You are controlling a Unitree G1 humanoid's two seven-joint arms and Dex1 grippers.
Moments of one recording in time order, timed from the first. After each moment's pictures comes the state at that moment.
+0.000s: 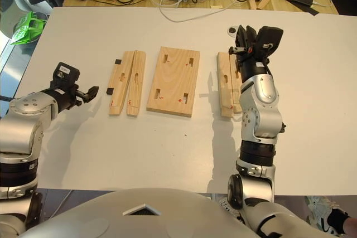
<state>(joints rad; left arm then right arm) -0.09 0.64 0.01 -0.44 -0.10 1.07 -0.39 -0.24 -0.14 -0.18 -0.13 0.27 0.34 0.11</state>
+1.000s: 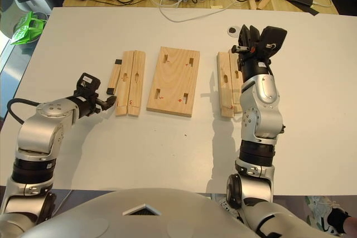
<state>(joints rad) -0.10 0.54 -0.09 -0.37 -0.11 1.08 -0.37 -0.24 -0.12 -0.20 -0.12 0.29 0.34 0.08</state>
